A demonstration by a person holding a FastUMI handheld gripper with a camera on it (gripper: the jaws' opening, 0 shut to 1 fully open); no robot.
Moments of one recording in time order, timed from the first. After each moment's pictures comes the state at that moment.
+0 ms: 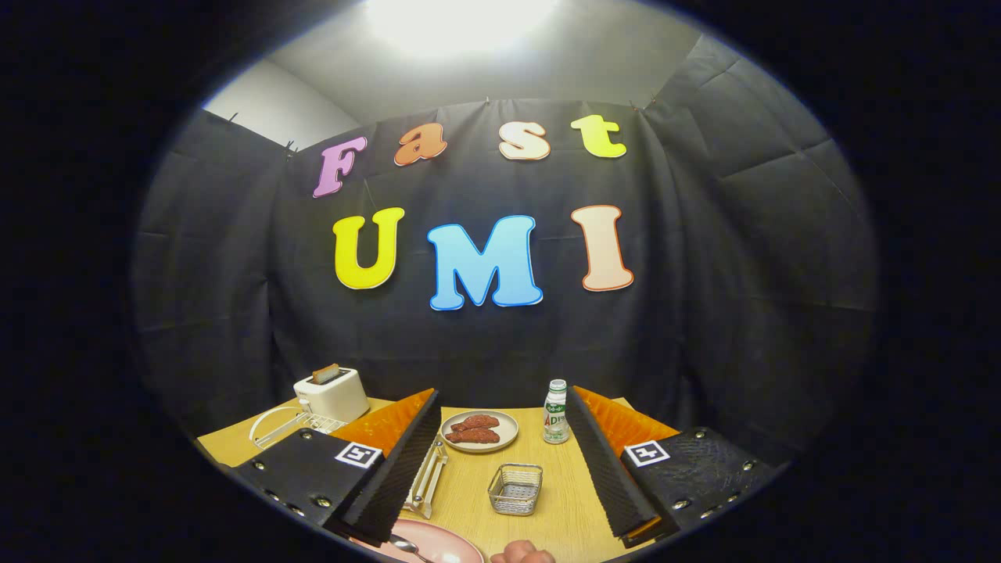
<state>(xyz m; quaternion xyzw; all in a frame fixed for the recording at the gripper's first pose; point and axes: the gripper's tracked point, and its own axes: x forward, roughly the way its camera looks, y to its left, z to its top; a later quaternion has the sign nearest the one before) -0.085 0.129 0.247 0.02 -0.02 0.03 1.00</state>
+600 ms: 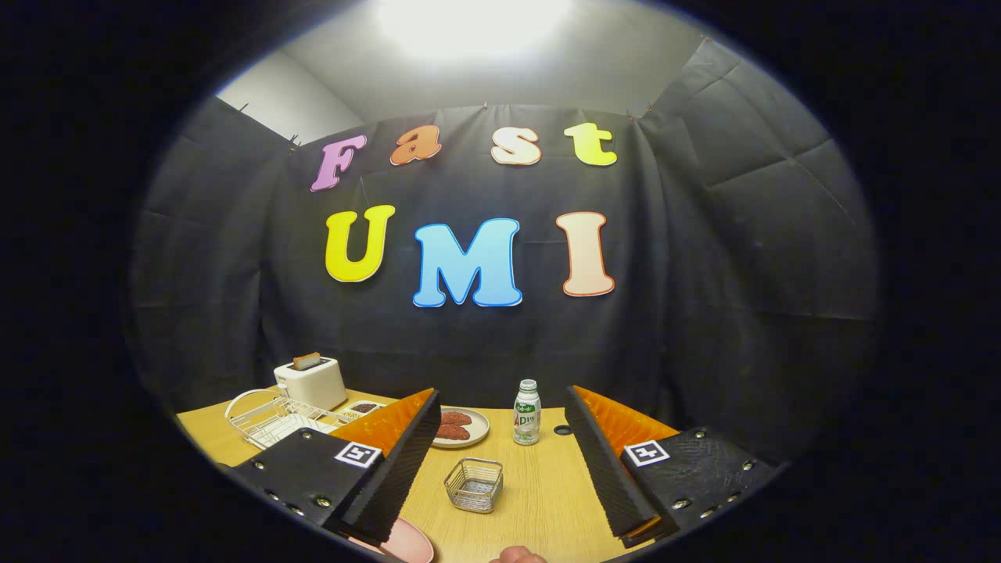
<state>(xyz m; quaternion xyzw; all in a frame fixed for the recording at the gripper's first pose) -0.090 0.084 0.230 0.00 -0.04 0.03 1.00</state>
